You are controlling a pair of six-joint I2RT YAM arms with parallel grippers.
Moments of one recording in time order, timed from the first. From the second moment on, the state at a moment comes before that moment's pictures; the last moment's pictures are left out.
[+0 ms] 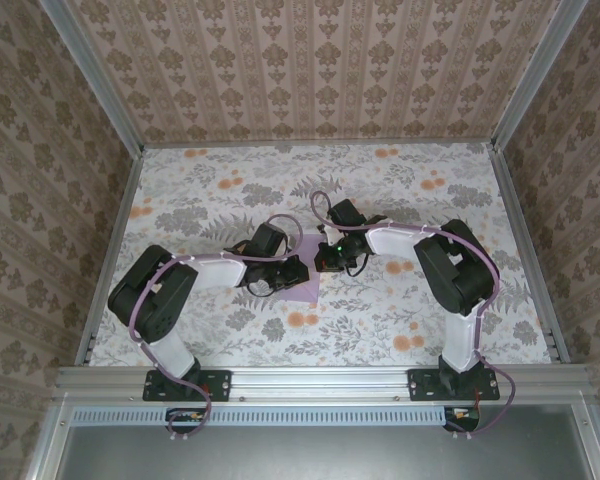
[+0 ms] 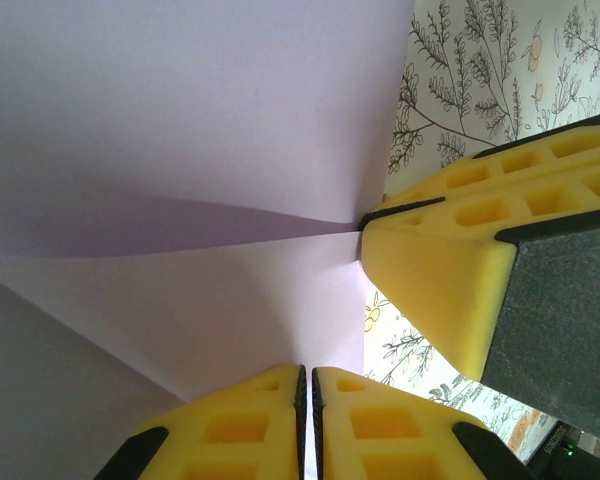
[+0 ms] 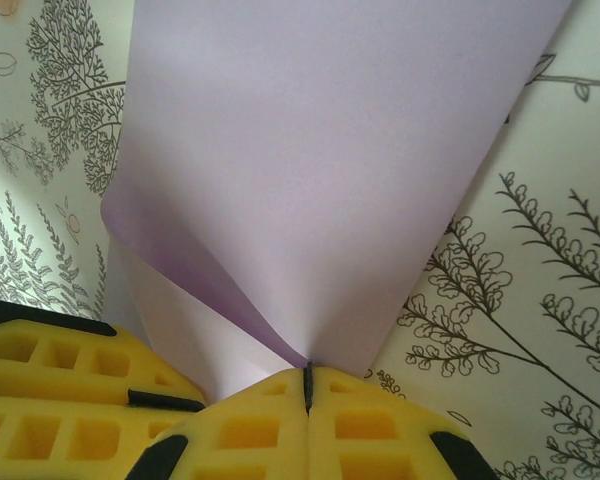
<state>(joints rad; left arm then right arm) -0.68 1.69 0.76 -0.01 0.47 -0.84 0.55 1.93 1.15 -0.38 -0.45 0.45</state>
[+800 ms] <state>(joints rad) -0.68 1.71 0.75 -0.01 0.46 -0.84 0.55 1.95 1.16 -0.38 -0.45 0.45</state>
